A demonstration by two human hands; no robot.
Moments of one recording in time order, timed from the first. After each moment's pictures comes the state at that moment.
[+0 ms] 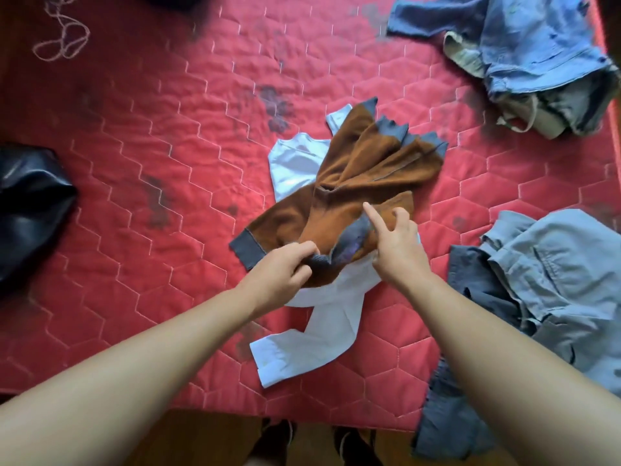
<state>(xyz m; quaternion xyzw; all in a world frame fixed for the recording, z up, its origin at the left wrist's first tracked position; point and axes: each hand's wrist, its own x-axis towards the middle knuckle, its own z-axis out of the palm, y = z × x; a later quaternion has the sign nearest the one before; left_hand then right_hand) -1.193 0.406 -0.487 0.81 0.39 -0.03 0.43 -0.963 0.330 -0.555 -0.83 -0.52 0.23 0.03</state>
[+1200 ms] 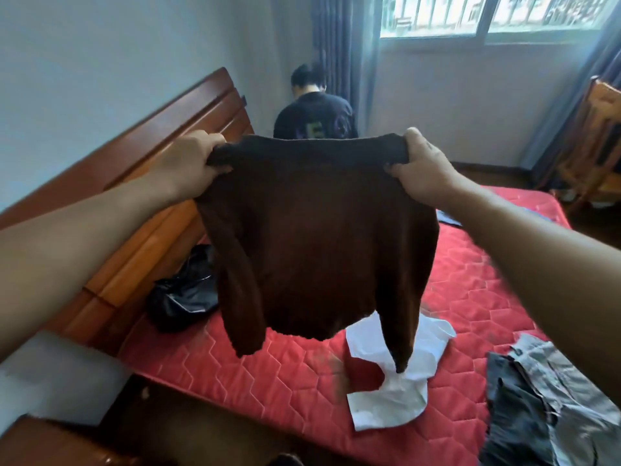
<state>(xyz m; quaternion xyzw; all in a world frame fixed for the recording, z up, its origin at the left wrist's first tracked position) -1.541 0.461 0.056 0.85 0.49 0.19 -0.03 -1.164 0.372 0.020 -0.68 -0.61 0.15 0.37</state>
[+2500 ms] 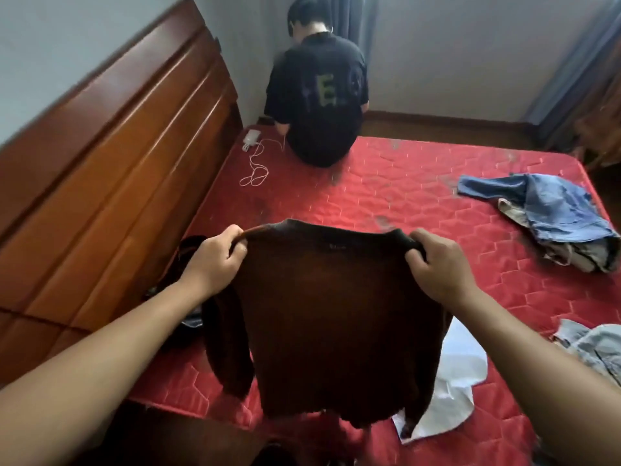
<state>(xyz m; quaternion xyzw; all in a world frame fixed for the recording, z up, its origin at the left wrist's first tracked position) -1.634 0.584 -0.171 0.80 0.53 0.18 0.22 -1.264 0.451 -0.174 -0.73 -0.61 0.10 0.30</state>
